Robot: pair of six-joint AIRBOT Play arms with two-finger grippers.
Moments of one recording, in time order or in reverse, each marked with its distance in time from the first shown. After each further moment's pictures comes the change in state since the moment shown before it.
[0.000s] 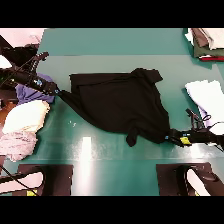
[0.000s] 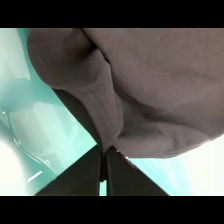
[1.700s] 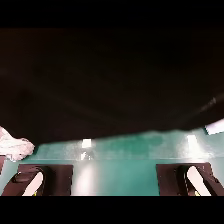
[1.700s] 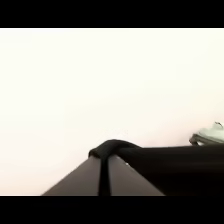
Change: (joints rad) left arm 0.003 0.634 0.718 -0.001 0.248 -0.221; right arm -0.338 -0.053 1.756 0.043 0.071 -0.040
